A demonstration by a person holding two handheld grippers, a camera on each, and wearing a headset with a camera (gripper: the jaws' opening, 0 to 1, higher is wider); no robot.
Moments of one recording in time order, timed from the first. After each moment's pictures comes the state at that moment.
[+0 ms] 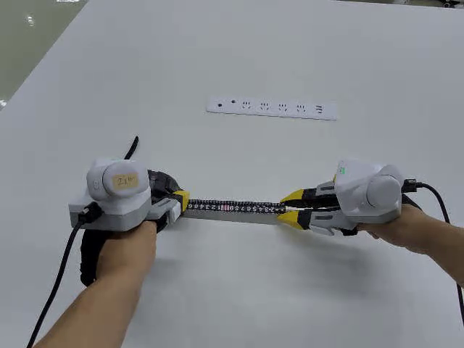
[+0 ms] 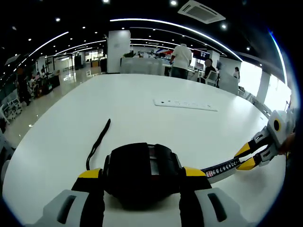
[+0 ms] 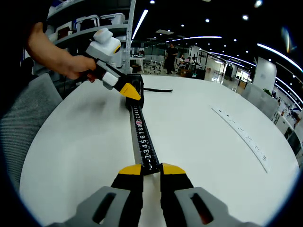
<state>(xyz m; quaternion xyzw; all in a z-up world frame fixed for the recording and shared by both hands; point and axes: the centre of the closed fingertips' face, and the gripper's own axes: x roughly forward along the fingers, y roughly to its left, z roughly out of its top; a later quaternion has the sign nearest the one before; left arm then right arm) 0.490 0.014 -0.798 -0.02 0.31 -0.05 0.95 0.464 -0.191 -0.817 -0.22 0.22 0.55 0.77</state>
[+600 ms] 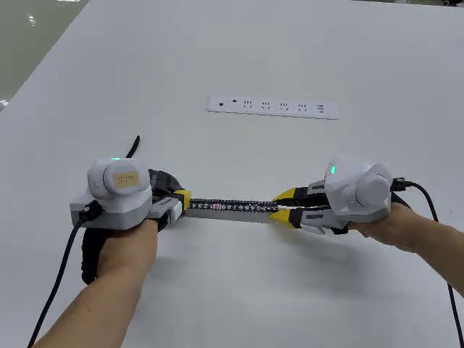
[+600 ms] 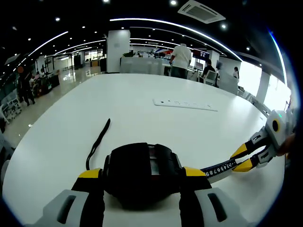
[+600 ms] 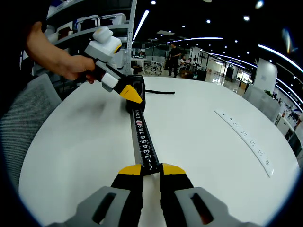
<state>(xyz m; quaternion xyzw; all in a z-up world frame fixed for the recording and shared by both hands) 0.490 0.014 -0.798 -0.02 0.32 -0.05 0.95 0.464 -0.175 -0.817 -0.22 0.22 0.55 0.77</state>
